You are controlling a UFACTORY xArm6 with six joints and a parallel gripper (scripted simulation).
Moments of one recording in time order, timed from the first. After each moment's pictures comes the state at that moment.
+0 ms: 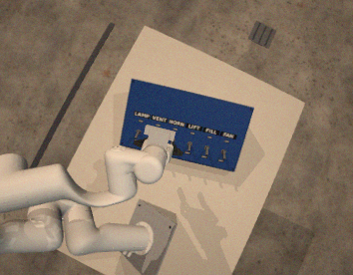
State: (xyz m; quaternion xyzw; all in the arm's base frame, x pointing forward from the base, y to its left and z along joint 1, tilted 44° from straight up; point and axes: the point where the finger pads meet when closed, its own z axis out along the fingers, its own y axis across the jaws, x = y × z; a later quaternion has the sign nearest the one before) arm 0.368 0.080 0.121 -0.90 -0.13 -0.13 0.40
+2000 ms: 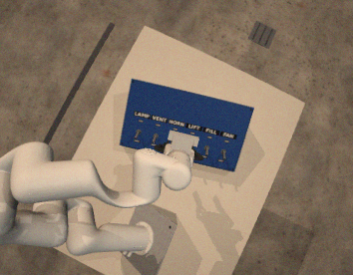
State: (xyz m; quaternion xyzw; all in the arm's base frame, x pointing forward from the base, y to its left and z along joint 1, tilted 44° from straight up) arm 0.392 0.034 0.072 -0.90 -0.13 -0.13 0.40
